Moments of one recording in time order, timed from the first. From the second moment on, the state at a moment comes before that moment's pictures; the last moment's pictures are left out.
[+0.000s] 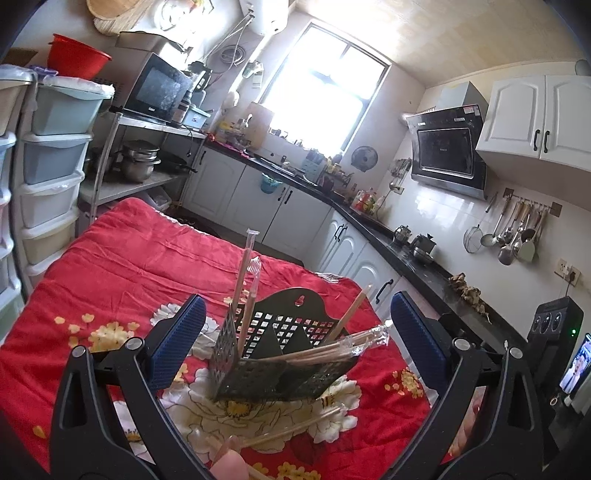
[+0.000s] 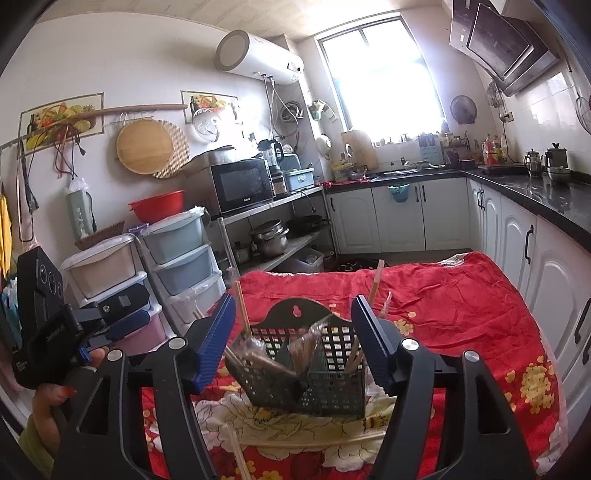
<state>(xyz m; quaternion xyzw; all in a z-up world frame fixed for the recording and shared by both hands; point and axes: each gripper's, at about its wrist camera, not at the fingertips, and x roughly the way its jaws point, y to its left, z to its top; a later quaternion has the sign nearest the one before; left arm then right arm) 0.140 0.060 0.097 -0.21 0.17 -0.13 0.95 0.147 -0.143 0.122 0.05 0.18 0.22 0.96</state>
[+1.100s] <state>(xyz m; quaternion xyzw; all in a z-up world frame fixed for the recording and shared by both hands) 0.127 0.078 0.033 -0.23 0.25 -0.10 0.94 0.136 -0.143 0.062 0.03 0.26 0.22 0.94</state>
